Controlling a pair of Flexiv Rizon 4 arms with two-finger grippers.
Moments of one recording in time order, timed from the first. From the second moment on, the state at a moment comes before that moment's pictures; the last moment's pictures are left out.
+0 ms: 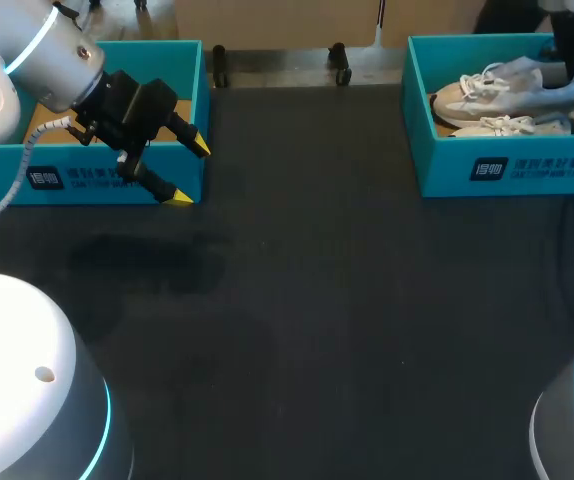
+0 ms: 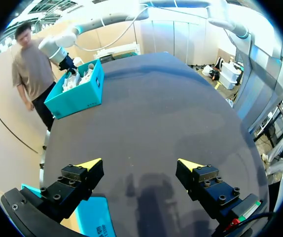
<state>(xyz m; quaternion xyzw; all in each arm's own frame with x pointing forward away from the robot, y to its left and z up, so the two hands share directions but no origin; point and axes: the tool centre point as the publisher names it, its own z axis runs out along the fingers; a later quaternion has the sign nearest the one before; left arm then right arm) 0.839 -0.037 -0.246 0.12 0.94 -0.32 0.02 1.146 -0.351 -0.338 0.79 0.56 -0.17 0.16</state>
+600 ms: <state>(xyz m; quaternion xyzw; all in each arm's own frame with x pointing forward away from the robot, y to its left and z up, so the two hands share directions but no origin) 0.839 -0.037 -0.246 0.12 0.94 -0.32 0.02 1.150 -0.349 -0.338 0.79 0.56 -0.17 0.17</state>
